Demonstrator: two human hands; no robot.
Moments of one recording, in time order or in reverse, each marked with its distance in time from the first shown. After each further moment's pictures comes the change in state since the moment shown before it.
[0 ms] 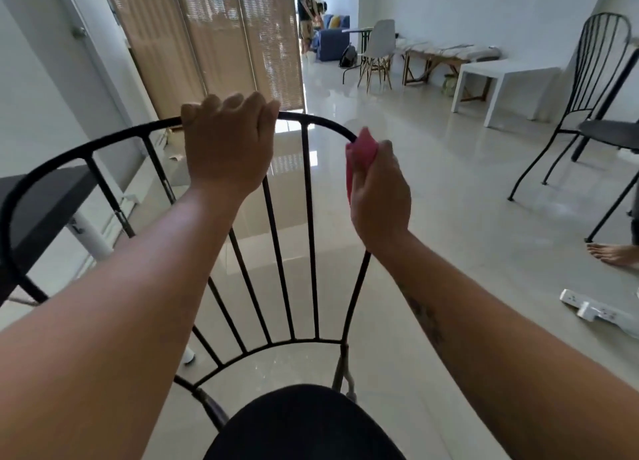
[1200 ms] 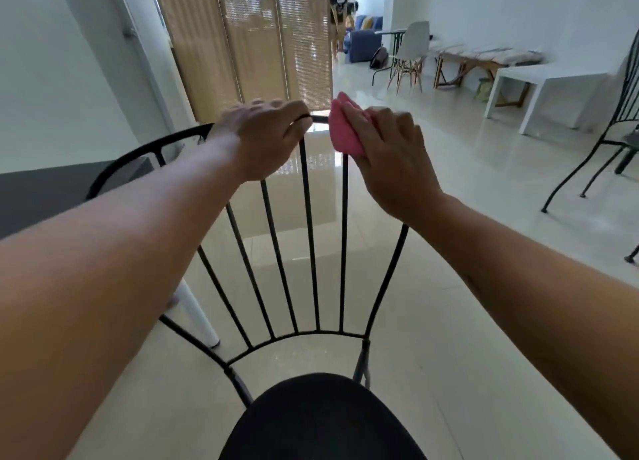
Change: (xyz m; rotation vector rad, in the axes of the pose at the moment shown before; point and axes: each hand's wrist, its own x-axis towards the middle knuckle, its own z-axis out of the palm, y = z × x) left_hand 0.016 -0.041 -0.029 -0.149 -0.430 0.173; right_hand 0.039 -0.018 -0.001 -0.359 -0.208 -0.672
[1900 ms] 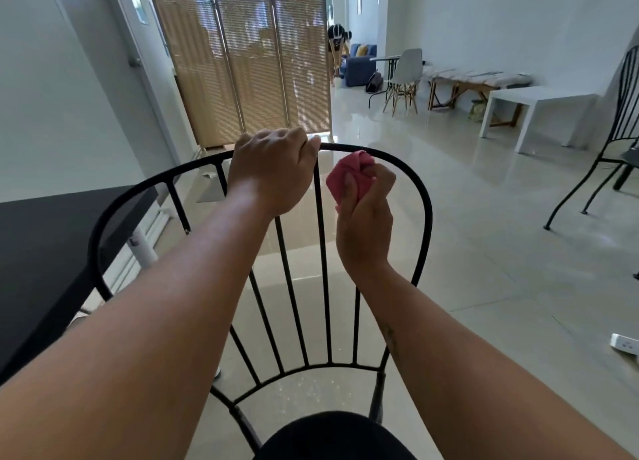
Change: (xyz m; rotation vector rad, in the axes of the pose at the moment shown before) left_hand -0.002 0.009 0.015 -0.022 0.193 -0.151; right_hand -0.007 -0.090 0.036 0.704 0.272 0.747
